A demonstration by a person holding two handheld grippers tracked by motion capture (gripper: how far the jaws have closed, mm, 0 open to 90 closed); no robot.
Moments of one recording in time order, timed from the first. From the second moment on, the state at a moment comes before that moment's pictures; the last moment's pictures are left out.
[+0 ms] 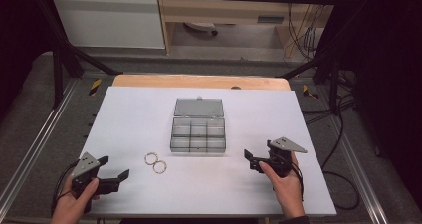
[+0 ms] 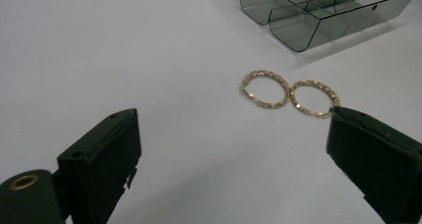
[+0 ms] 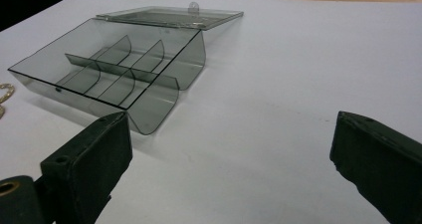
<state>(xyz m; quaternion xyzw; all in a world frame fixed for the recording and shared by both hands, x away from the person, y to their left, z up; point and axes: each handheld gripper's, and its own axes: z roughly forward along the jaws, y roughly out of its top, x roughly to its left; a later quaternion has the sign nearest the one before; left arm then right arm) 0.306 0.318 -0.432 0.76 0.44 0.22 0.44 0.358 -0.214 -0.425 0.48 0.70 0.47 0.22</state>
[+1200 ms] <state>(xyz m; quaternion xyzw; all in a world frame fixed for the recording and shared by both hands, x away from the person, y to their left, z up) 0.305 0.318 -0.433 0.76 0.44 0.22 0.43 0.312 -0.103 -0.432 0.36 0.83 0.40 0.12</state>
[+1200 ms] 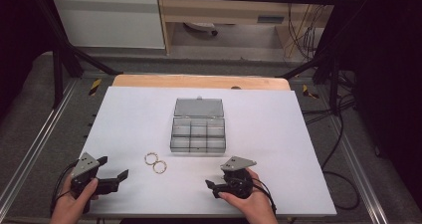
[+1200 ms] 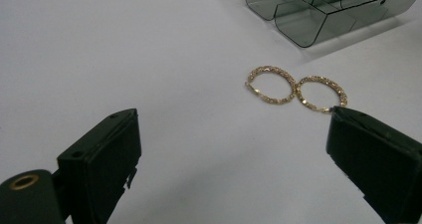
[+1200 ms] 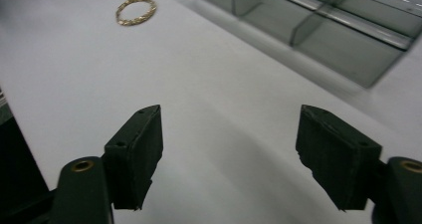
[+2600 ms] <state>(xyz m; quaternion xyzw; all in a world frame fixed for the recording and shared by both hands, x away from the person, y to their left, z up) 0.305 0.315 -0.432 0.77 0.43 0.21 0.43 0.370 0.050 -0.459 0.31 0.85 0.40 0.13</state>
